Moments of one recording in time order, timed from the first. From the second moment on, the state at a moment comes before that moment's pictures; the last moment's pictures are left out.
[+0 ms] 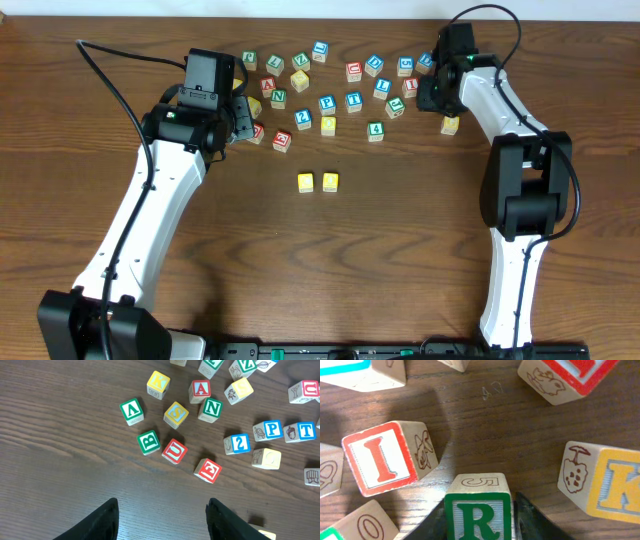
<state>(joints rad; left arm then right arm) -0.20 1.56 1.37 -0.80 -0.14 -0.36 0.09 2.36 1.90 -0.74 0.00 0.21</state>
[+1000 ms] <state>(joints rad) -0.20 1.56 1.37 -0.80 -0.14 -0.36 0.39 2.07 1.80 -1.20 -0.11 0.27</state>
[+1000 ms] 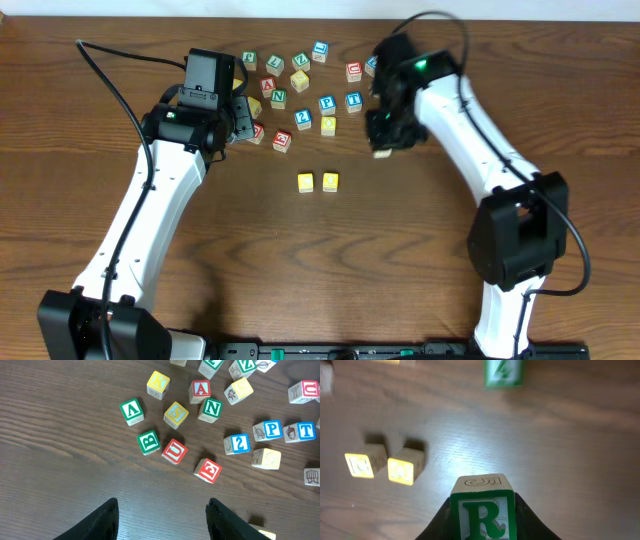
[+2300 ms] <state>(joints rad) -0.20 1.56 1.37 -0.80 -0.14 -0.36 0.57 2.07 1.50 -0.87 -0.03 0.60</state>
